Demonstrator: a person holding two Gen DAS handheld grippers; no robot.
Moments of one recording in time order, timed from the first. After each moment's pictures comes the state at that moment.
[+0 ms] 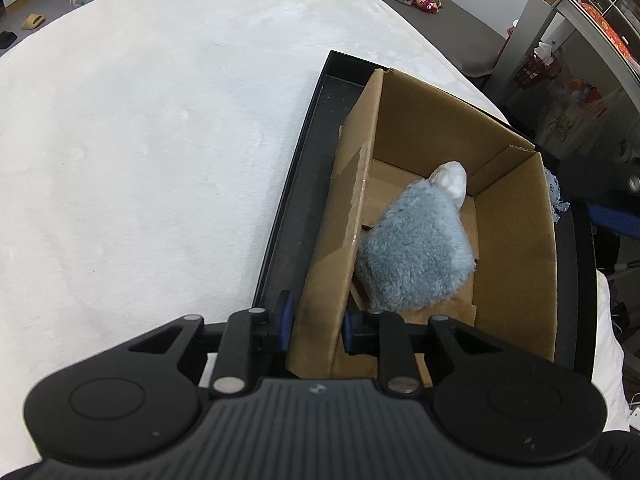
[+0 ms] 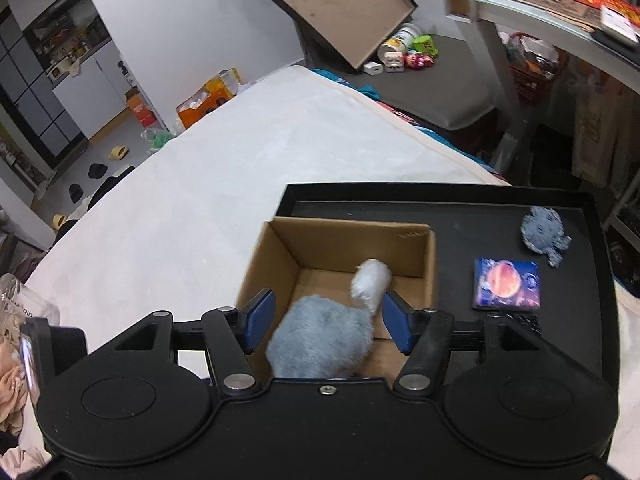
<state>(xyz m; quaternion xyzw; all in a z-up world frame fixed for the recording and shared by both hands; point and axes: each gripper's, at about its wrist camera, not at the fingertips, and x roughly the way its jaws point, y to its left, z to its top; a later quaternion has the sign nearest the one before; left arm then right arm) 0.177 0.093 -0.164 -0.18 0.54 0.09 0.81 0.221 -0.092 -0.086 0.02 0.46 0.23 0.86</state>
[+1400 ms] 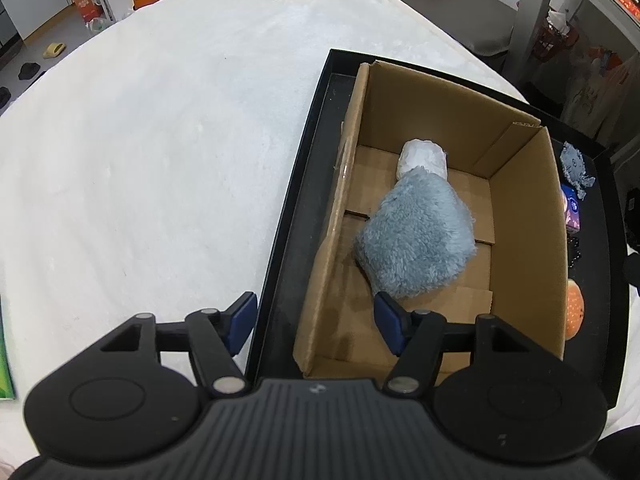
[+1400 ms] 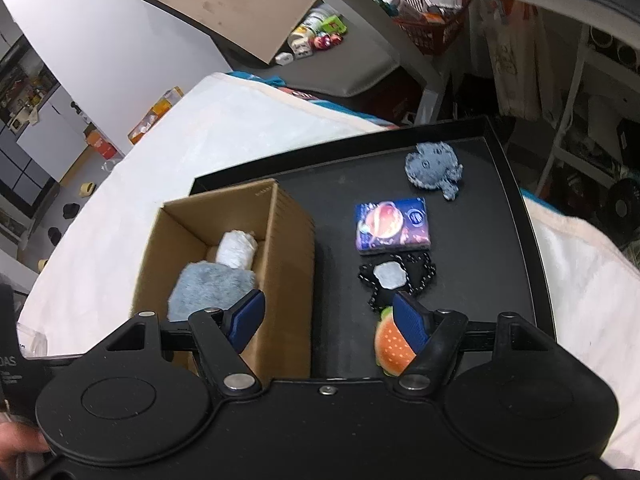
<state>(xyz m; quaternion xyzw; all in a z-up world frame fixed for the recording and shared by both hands) 0.189 0.054 -0.152 -0.11 0.57 0.13 0.80 0.213 -0.205 -0.123 0.09 0.48 0.17 0.86</state>
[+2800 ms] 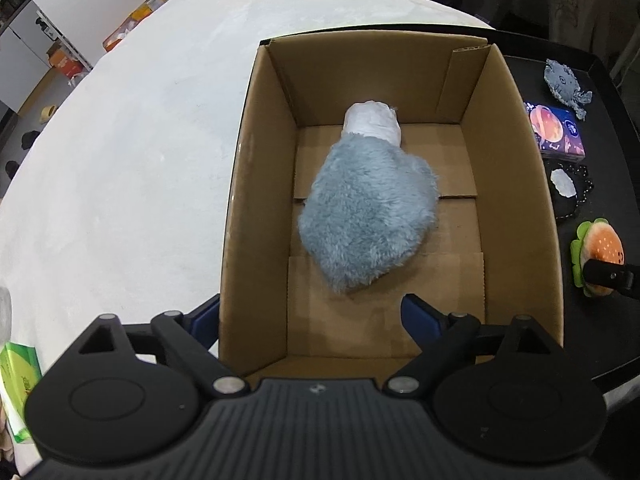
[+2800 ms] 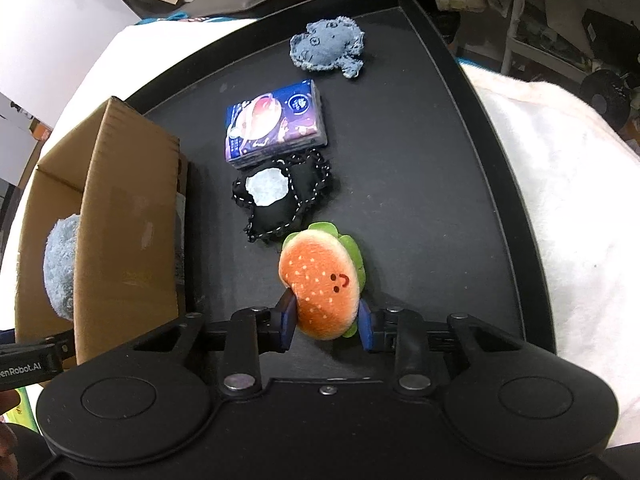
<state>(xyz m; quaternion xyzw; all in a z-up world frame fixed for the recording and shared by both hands) 0.208 -0.010 -0.166 0.02 0.60 0.13 0.79 0.230 -0.249 -0.223 0.12 0.57 0.11 0.81</state>
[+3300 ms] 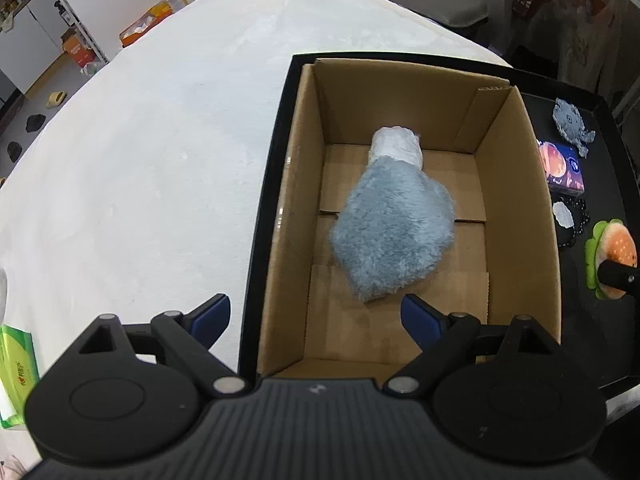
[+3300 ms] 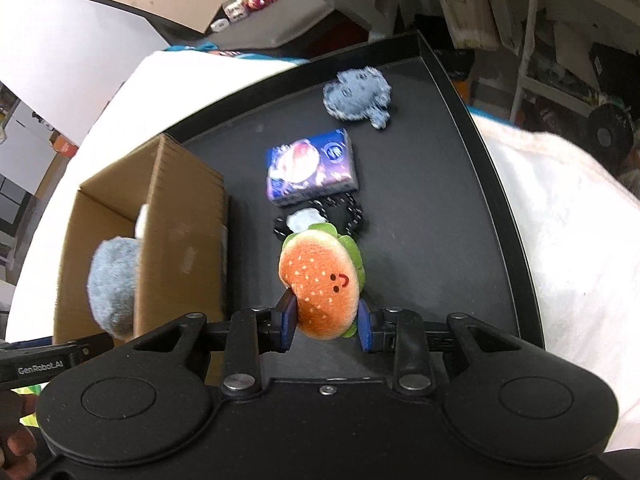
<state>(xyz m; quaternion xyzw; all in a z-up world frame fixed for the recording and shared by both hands) 0.198 0.014 -0.150 -0.02 0.58 0.14 0.81 0.225 -0.244 -0.185 0.12 0.53 0.13 0.83</state>
